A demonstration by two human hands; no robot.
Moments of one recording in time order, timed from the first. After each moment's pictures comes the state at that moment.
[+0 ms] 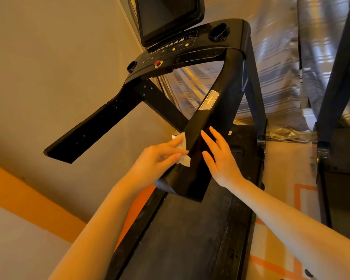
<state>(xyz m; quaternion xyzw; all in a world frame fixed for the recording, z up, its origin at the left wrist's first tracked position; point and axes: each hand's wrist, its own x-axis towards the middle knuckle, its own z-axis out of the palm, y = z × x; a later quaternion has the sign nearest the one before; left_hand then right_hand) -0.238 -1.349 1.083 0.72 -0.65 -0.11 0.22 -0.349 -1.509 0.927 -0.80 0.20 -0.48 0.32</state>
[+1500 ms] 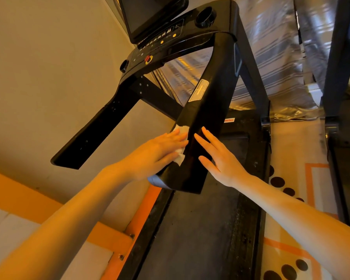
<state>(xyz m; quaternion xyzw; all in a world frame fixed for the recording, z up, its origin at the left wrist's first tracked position) -0.230 -1.372 1.095 0.65 -0.76 -0.05 -0.03 -0.369 -1.500 0.912 -0.81 0.13 -0.46 0.34</state>
